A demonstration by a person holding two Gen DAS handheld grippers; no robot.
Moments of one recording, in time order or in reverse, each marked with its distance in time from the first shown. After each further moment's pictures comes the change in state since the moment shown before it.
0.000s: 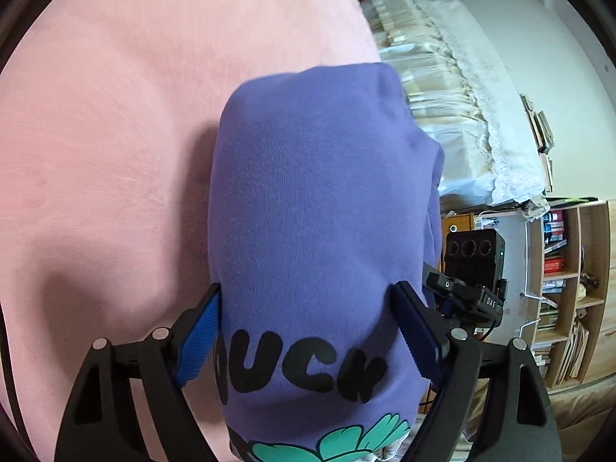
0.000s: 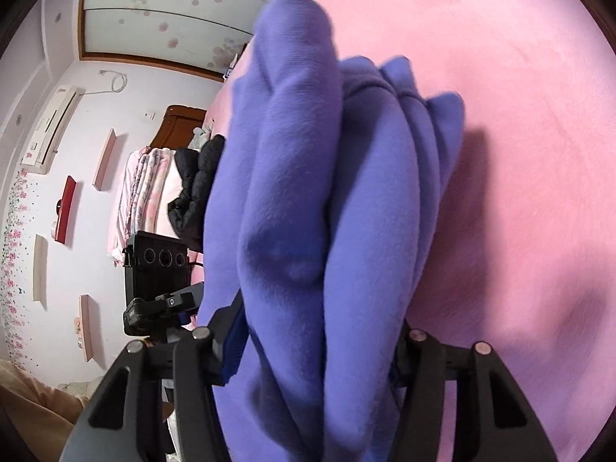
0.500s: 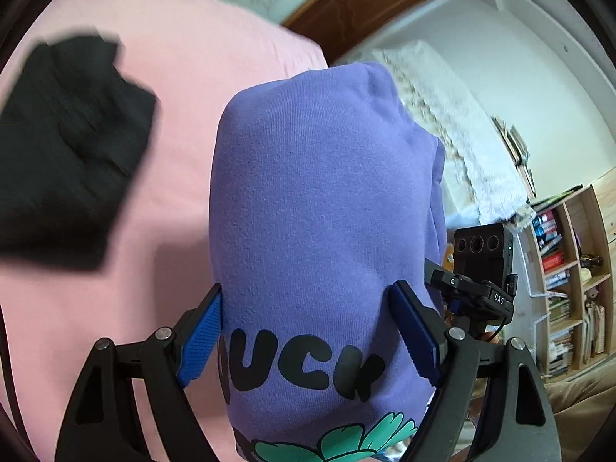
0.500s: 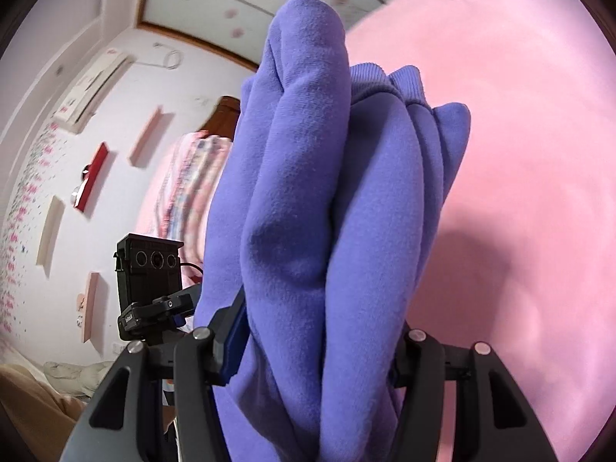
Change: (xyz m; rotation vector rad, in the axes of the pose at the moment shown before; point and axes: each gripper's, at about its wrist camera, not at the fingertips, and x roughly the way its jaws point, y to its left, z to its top) left arm -0.279 -0.040 0.043 0.113 -0.312 0.123; right arm 0.068 0.228 0.019 -0.217 -0.073 0.086
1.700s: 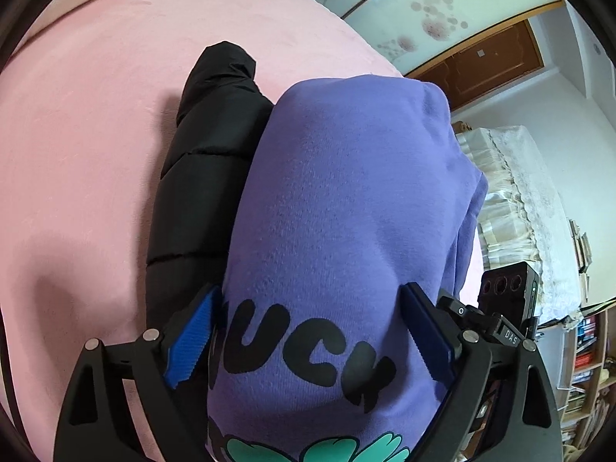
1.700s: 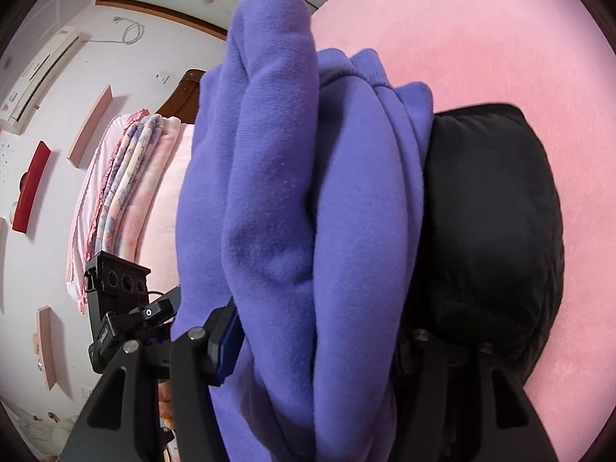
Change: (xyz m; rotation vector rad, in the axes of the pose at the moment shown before) left arm -0.032 0.343 0.141 -0.245 -0.103 0.188; right arm 0.383 -0.037 0.079 0.078 0.067 -0.106
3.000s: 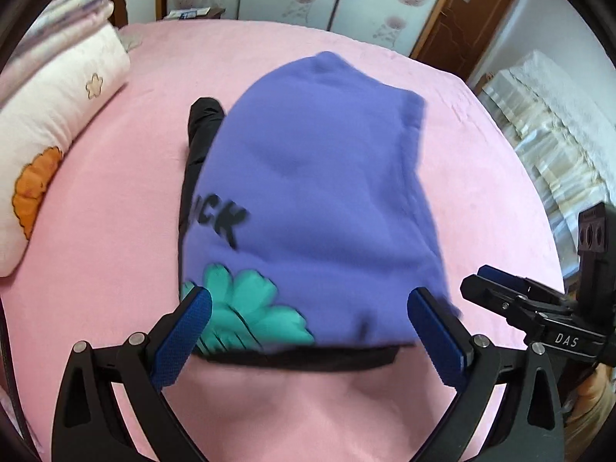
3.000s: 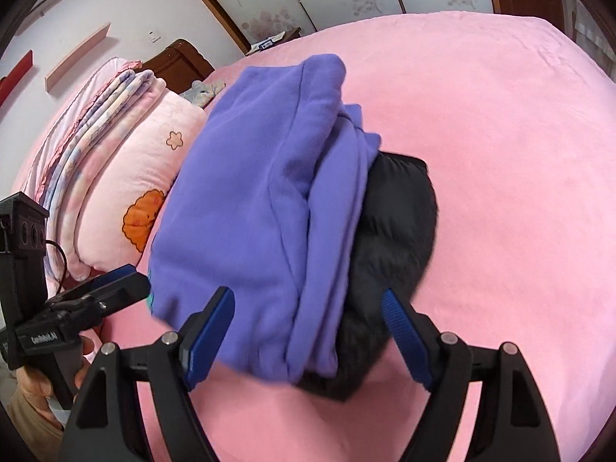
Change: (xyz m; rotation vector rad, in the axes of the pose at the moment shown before) left arm -0.047 -0.183 -0.091 0.298 -0.083 0.365; right arm -0.064 0.109 -0.042 -0.252 -0.038 -0.374
